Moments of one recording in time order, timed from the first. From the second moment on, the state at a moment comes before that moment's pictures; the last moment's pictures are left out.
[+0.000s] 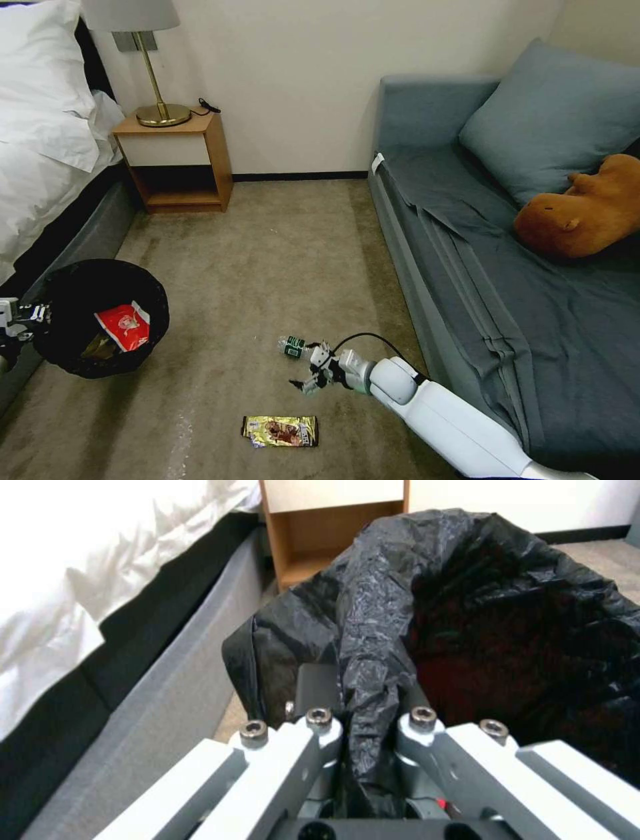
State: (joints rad) left arm 1.35 -0.94 -1.07 -1.52 -0.49 0.14 0.35; right arm -0.78 1.13 -0.41 1.32 0.12 -0.10 -0.46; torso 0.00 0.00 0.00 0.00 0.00
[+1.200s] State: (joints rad) left arm 1.32 -0.96 -1.02 -1.51 -0.47 0.13 0.37; right arm -0.83 1.30 -0.35 1.00 -0.28 0.13 -0.63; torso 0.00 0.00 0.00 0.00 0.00
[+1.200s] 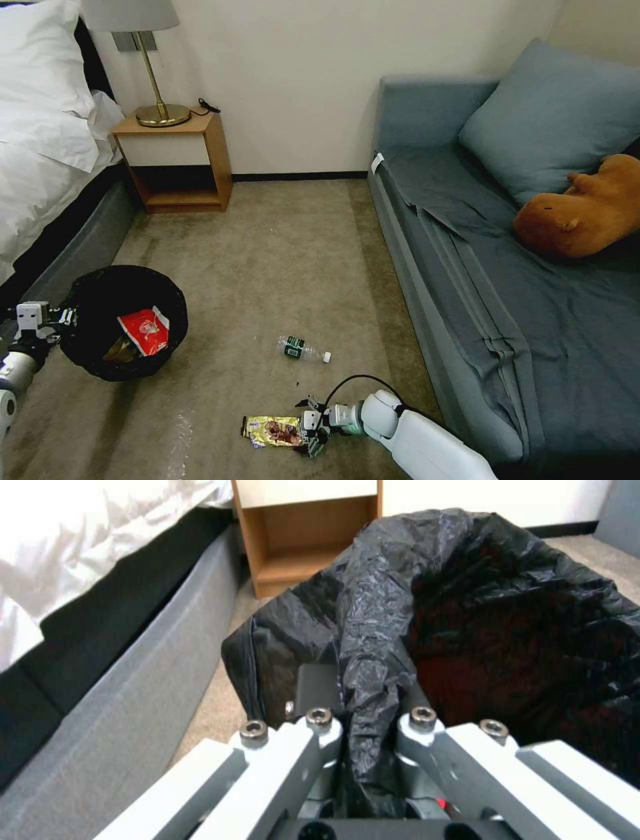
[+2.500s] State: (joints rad) left arm 1.30 -0.96 -1.02 -1.50 -0.48 0.12 0.37; right arm -0.80 1.27 -0.32 1.03 -0.25 0.12 -0.64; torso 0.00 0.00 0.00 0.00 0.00
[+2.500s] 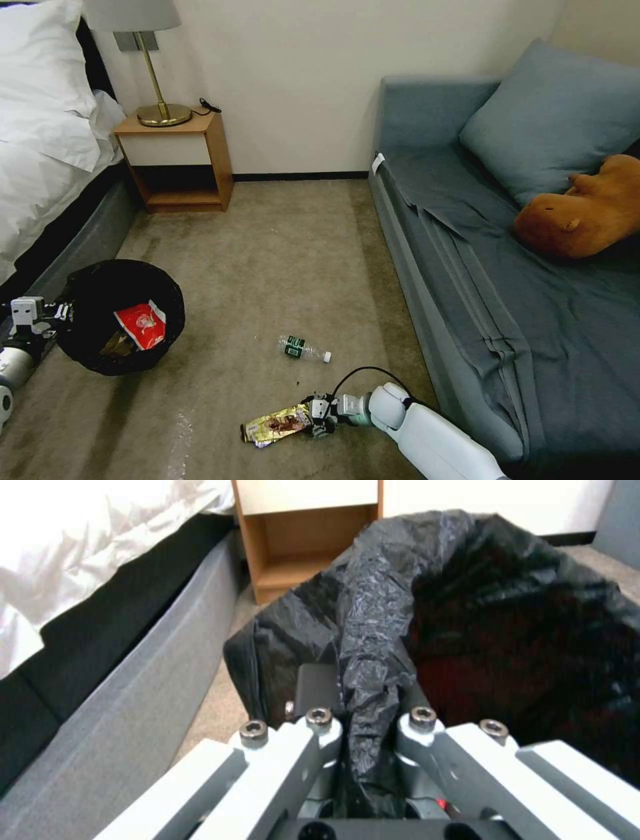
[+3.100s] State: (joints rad) left arm 1.29 -0.96 -1.01 -1.50 -0.48 0.12 0.37; right arm -0.76 1.28 -0.29 1.02 -0.21 0.14 -0.66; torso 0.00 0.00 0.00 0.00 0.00
